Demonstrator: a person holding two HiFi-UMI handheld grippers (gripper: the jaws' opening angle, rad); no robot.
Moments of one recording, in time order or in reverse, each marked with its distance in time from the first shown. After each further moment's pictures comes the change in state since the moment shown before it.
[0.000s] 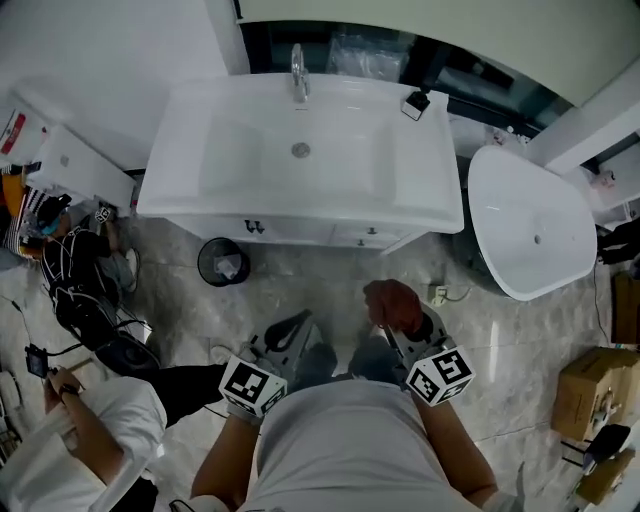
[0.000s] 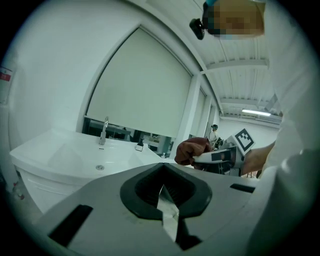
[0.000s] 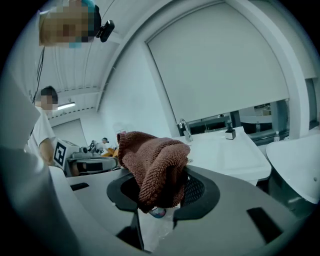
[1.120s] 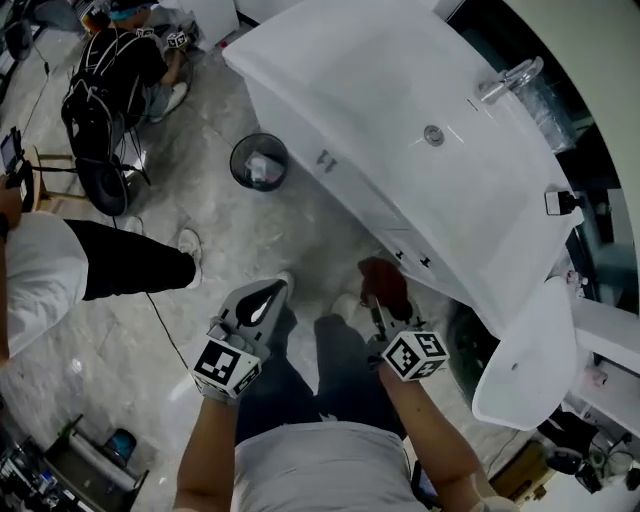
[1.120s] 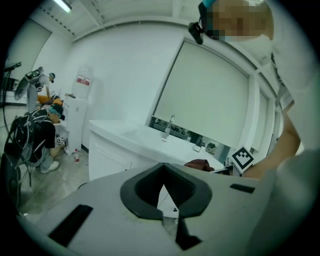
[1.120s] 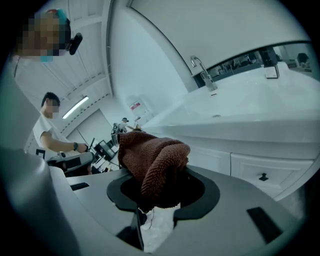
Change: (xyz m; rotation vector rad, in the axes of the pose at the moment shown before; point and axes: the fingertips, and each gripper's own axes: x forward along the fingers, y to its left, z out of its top) left arm -0.054 0.109 -0.114 -0.279 -0.130 0.665; right arm 0.193 -0.017 -0.145 0.091 0.381 0.334
